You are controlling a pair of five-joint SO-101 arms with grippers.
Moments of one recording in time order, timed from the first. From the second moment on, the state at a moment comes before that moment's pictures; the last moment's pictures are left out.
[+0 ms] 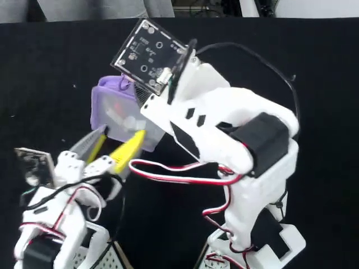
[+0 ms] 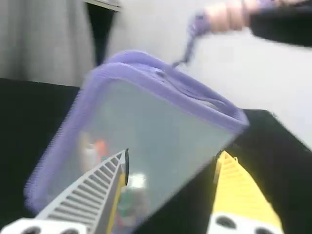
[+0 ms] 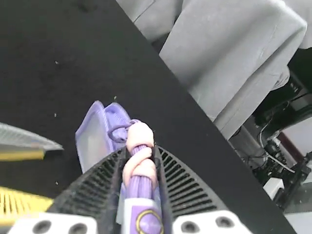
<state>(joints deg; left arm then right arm) 11.6 -103.3 59.8 59.3 15.3 -36.4 -10.8 -47.8 98.1 25.7</state>
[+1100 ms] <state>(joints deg) -8.8 -101.0 51.5 60.7 -20.8 -36.0 -26.5 -27.1 99.5 25.7</state>
